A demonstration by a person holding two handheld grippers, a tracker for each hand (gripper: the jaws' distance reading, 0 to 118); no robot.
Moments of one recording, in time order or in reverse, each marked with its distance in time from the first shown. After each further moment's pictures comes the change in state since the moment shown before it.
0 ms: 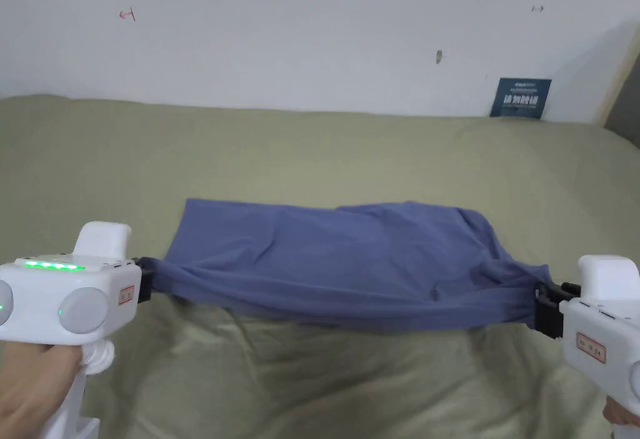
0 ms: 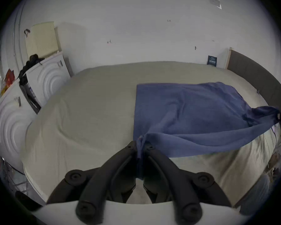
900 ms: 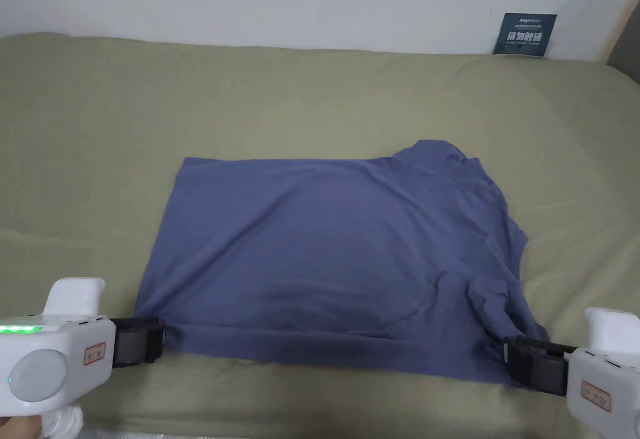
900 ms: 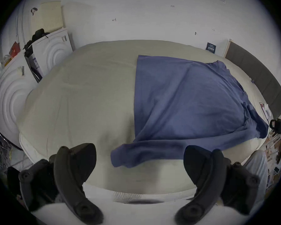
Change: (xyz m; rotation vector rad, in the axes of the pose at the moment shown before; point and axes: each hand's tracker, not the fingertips) left arm -0.020 -0.132 0.070 -0.207 -0.065 0.075; right arm -0.006 -0.112 0.067 -0.227 -0.007 -0.133
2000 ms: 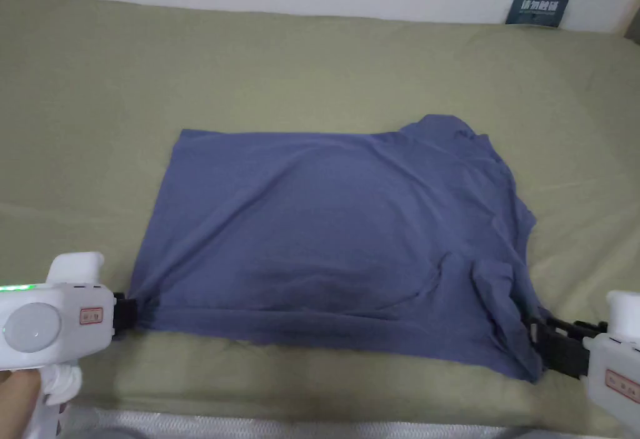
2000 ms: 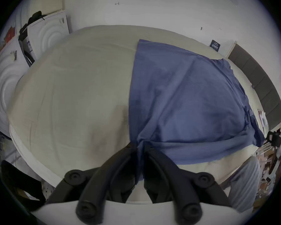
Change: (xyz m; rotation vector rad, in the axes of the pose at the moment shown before) left arm -0.004 0.012 -0.031 -0.126 -0.069 0.100; right arm 0.005 0.011 0.004 -0.043 0.051 0.015
